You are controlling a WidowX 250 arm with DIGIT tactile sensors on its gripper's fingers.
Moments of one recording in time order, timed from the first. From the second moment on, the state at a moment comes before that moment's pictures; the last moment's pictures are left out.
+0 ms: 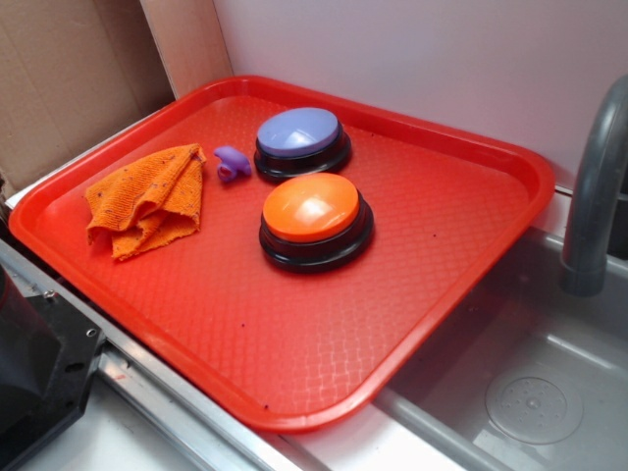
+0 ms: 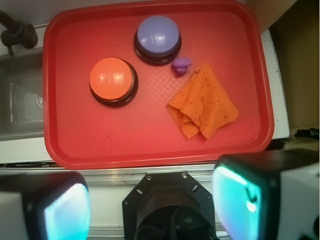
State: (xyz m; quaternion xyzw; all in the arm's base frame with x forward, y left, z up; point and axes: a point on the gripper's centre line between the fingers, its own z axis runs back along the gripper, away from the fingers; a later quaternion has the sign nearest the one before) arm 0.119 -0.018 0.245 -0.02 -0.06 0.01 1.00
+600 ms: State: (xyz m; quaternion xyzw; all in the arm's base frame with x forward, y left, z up) arm 0.126 0.003 0.223 0.00 -0.06 0.09 0.99
